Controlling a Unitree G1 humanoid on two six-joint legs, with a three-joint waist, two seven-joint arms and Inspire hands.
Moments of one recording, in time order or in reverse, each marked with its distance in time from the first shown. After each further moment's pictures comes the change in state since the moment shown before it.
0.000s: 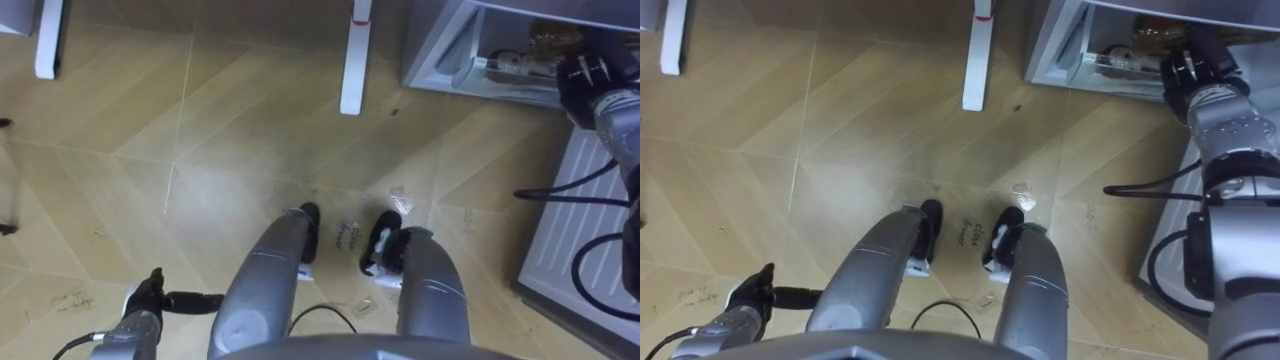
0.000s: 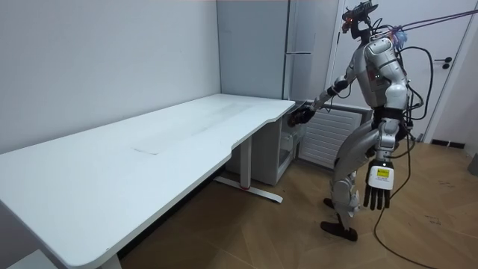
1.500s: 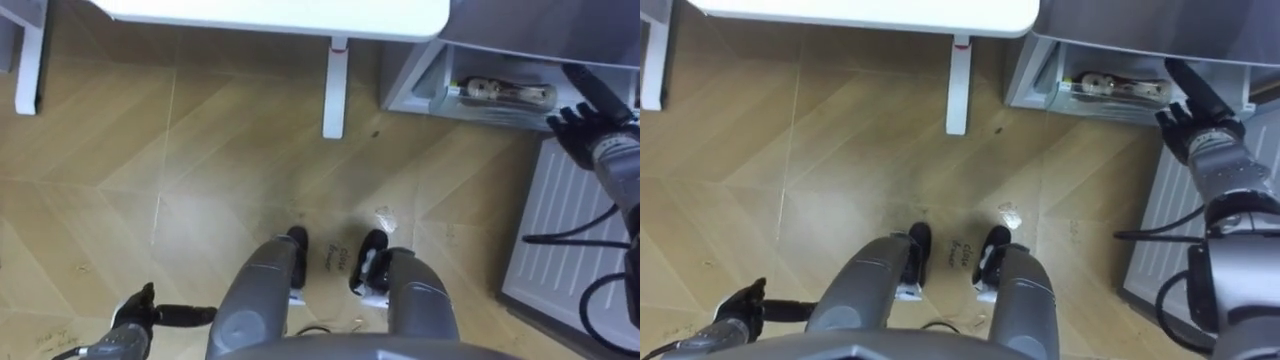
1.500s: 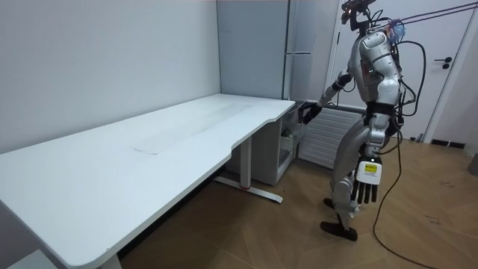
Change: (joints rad) left arm 0.040 0.042 -0.010 -0.021 -0.032 0.022 -0.050; right arm 0.167 -0.011 0.056 0.068 -0.031 -0.003 0.217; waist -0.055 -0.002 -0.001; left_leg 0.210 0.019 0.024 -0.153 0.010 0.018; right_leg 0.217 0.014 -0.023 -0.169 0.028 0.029
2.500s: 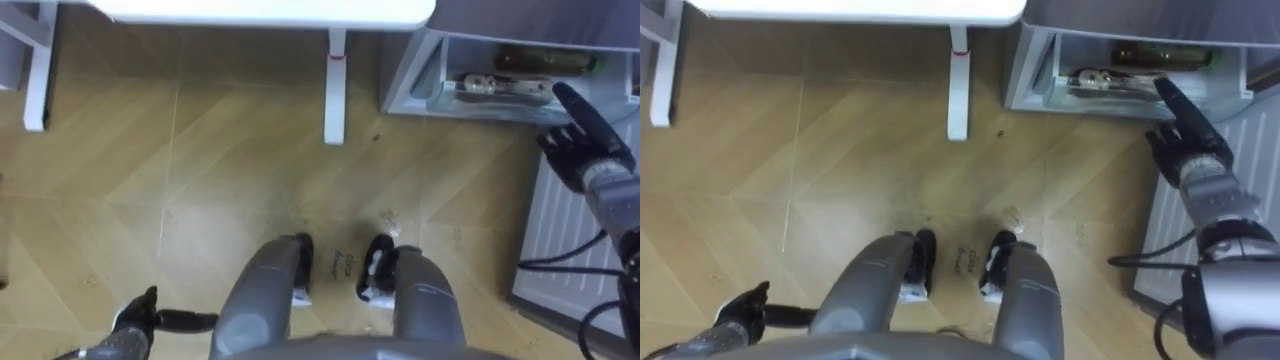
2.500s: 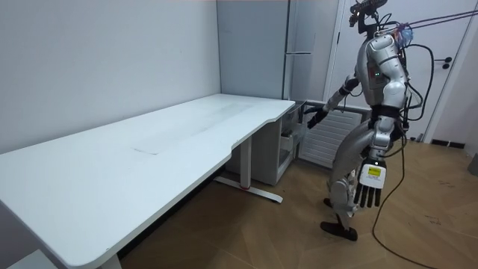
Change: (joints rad) left arm 0.002 0.015 -0.050 -0.006 -0.010 0.011 -0.008; right arm 0.023 0.024 0.005 -0.018 0.131 -0.022 0.018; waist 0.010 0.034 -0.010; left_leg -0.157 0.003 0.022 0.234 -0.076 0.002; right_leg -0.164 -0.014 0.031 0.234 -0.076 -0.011
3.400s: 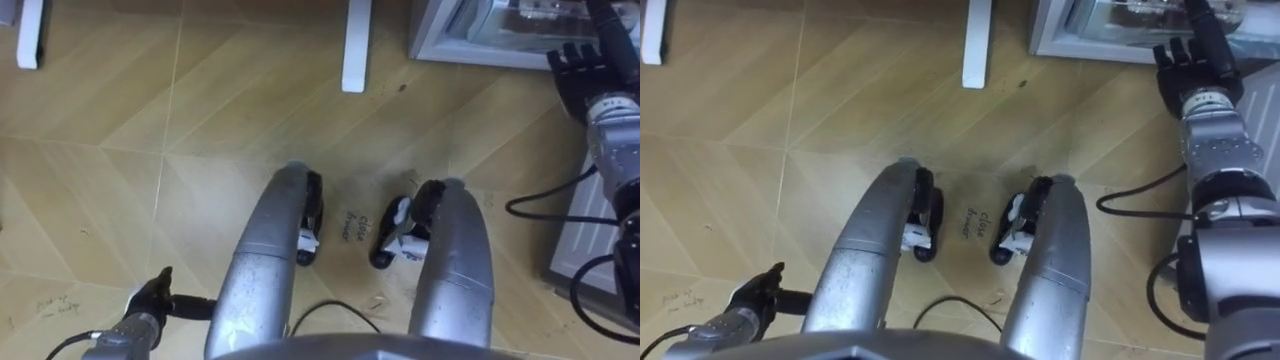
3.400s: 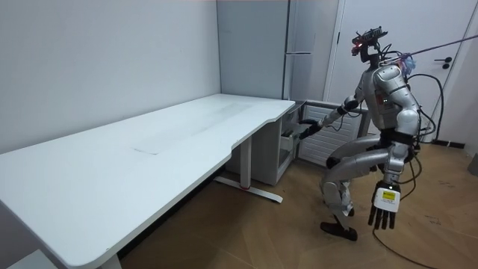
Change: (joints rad) left arm 0.026 0.016 -0.041 -0.094 0.003 -0.009 0.006; right arm -0.109 0.008 -0.004 -0.093 0.155 -0.076 0.015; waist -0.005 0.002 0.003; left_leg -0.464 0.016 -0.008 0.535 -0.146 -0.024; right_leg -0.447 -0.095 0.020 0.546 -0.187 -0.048
